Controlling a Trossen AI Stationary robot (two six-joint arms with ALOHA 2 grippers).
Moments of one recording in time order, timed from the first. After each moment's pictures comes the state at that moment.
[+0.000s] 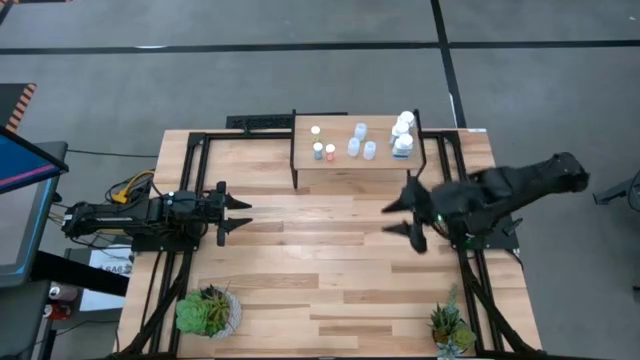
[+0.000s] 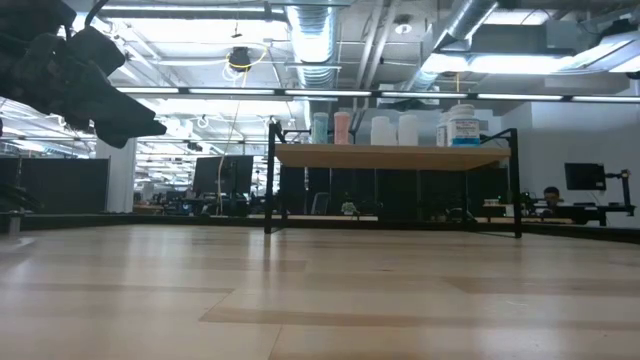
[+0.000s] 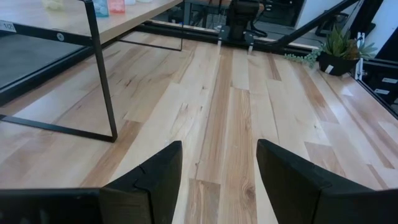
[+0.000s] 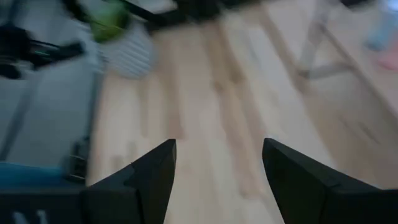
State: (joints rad) left arm 0.04 0.13 0.08 -0.22 -0.07 -0.16; right arm 0.27 1.04 1.17 -0.73 0.20 0.44
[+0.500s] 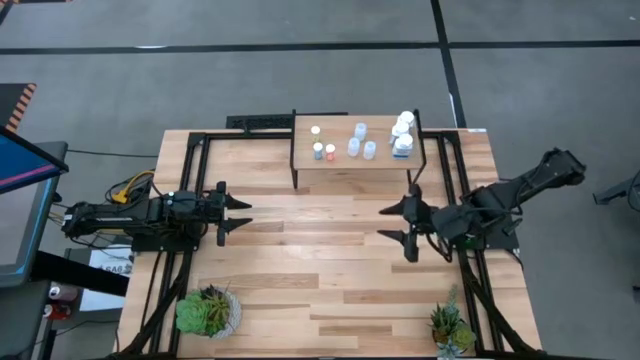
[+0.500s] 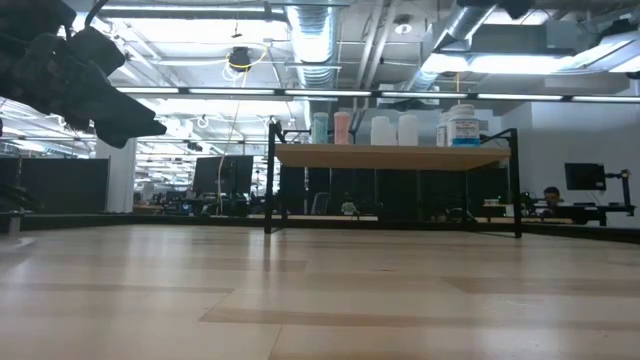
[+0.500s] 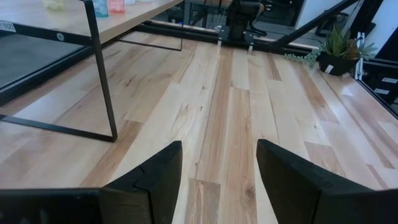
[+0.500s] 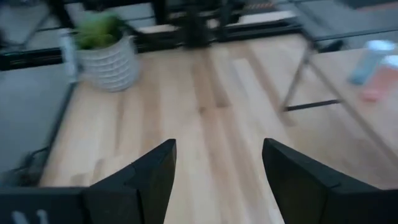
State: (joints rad) left arm 0.04 0.13 0.08 -0.22 -0.07 -0.16; right arm 0.46 0.99 0.93 -0.46 0.52 0.36
